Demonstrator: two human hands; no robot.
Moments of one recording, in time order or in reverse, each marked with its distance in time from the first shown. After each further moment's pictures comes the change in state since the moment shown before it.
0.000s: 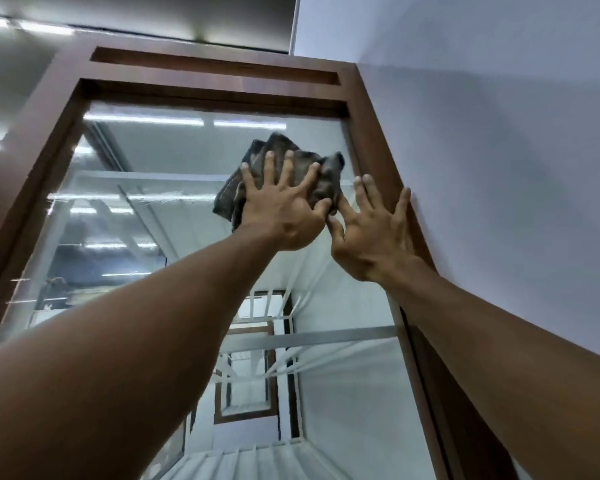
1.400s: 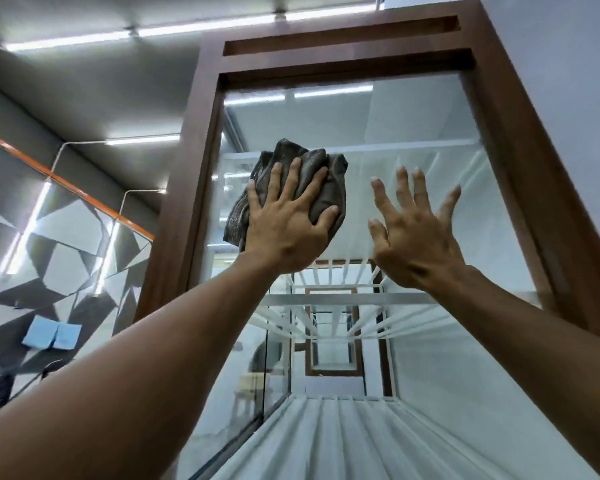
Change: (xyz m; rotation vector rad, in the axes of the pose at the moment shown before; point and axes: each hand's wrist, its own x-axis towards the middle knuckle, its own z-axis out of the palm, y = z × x) left_hand -0.124 -0.128 -0.022 -0.028 -0.027 -0.139; right_hand -0.037 -0.119 0.010 0.219 -0.033 -0.070
